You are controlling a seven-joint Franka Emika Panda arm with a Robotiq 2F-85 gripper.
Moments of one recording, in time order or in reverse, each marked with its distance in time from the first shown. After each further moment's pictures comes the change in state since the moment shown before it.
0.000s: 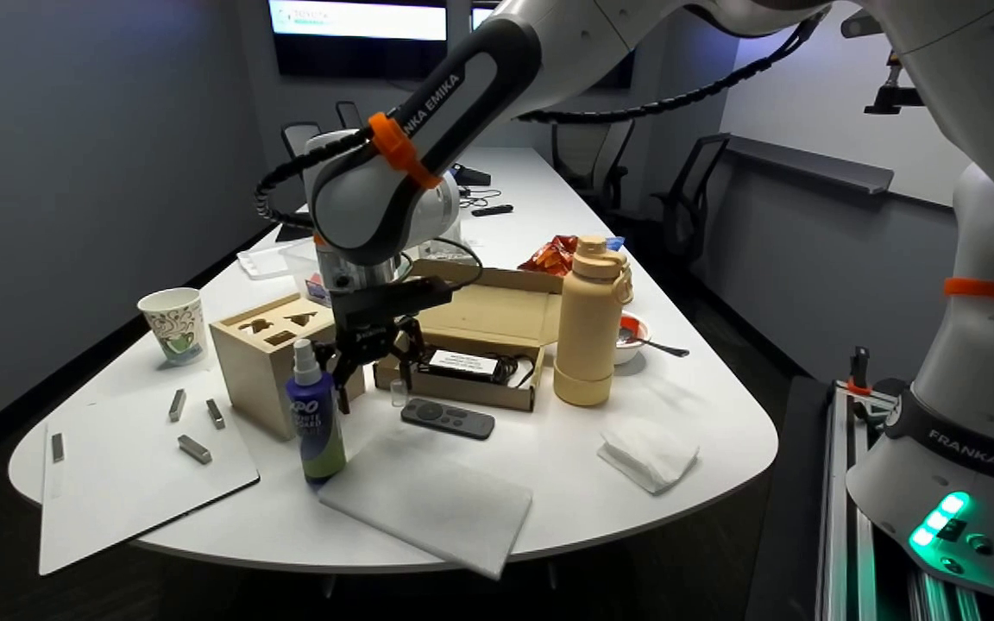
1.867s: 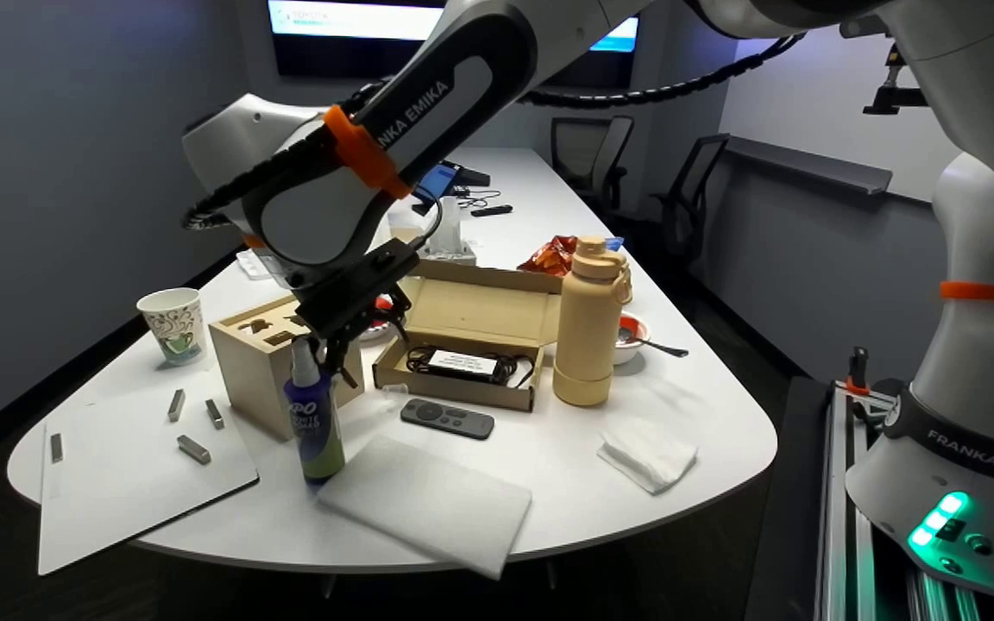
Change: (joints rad) arm 0.210 0.032 -0.124 0.201 -0.365 -0.332 0.196
